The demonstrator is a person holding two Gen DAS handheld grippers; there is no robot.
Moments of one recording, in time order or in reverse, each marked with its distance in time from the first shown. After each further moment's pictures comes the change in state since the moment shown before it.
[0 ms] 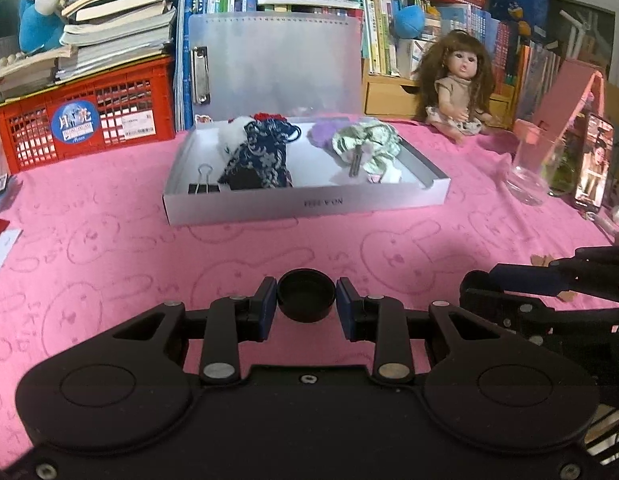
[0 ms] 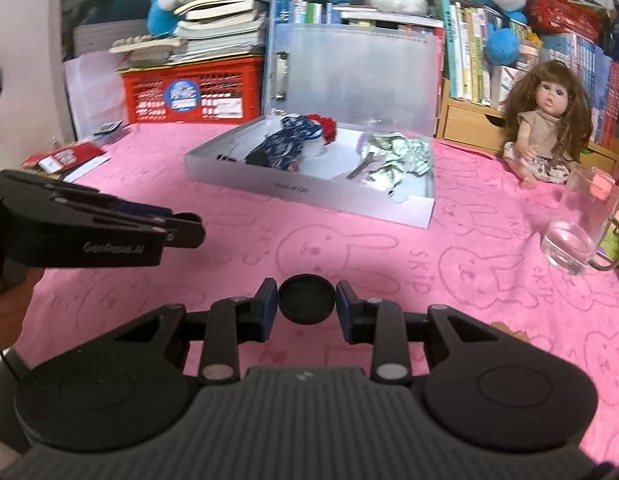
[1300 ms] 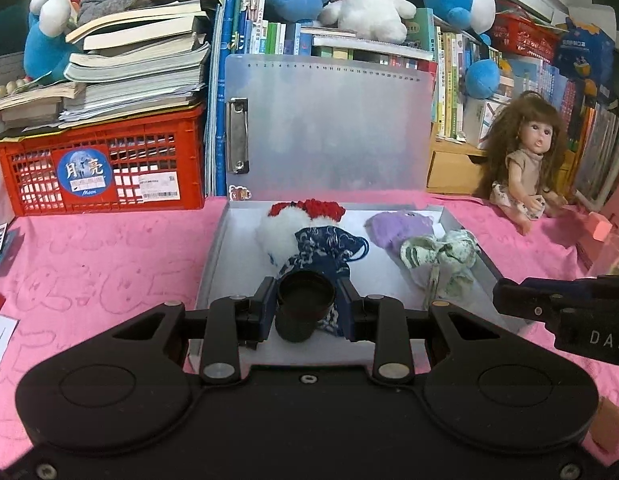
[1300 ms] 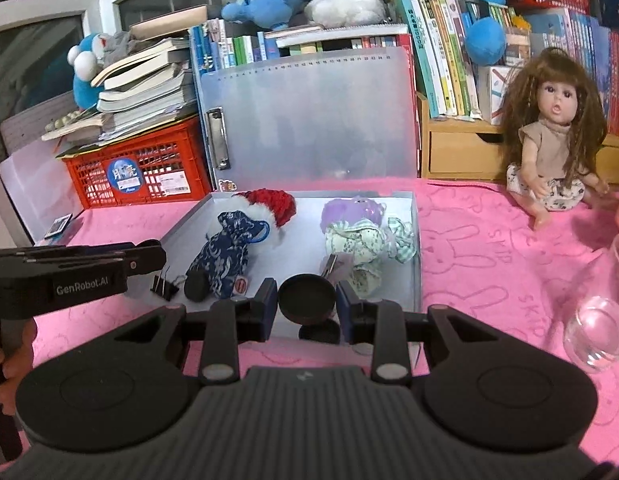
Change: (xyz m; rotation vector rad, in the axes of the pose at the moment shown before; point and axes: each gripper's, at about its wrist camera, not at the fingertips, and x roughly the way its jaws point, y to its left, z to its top) left arm 0.084 0.045 0.113 -0.090 -0.076 0.088; right arm 0.087 -0.058 0.108 0.179 -0.022 0.012
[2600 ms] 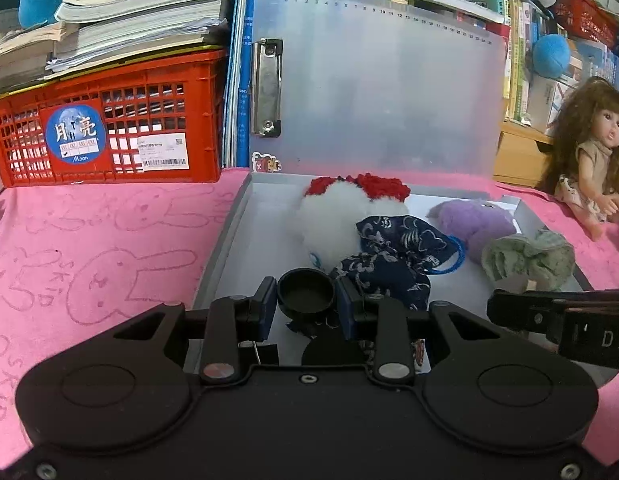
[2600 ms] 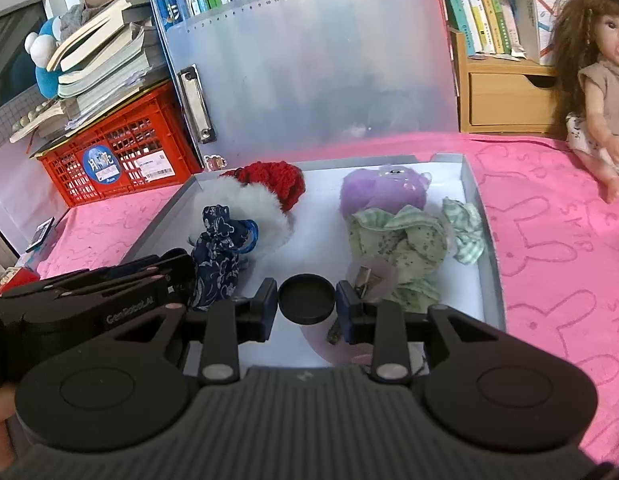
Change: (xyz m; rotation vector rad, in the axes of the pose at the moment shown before) left arm 0.105 0.023 -0.003 -0.061 0.063 0.086; right arm 0.104 0.000 0.017 0.074 0.137 0.053
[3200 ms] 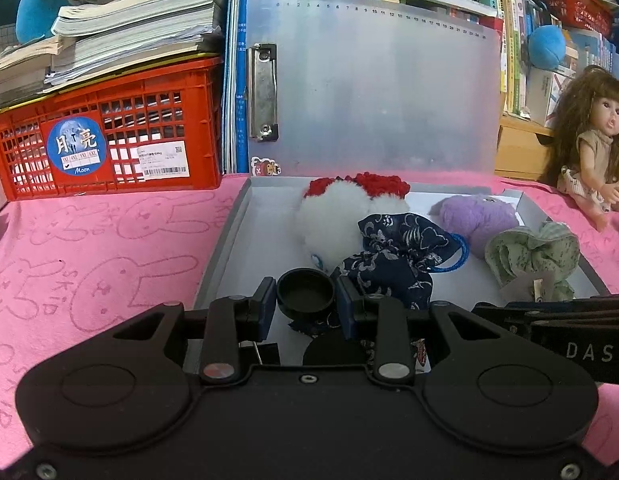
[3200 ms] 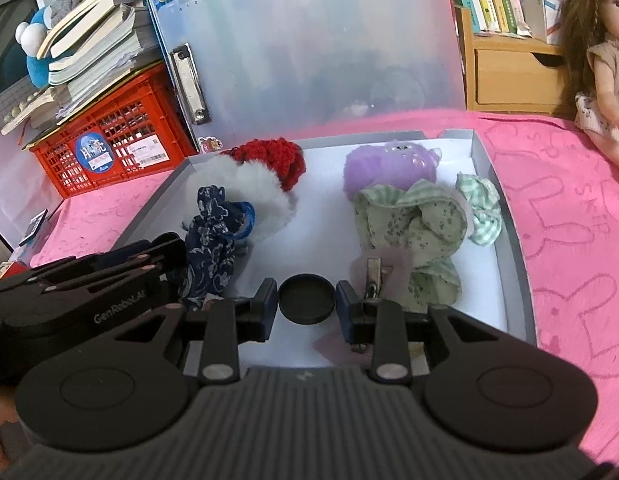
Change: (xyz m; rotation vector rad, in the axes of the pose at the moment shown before) left arm 0.000 -0.004 -0.005 0.037 -0.021 0.018; right arm 0.015 -0.001 -0.007 0.021 0.031 0.001
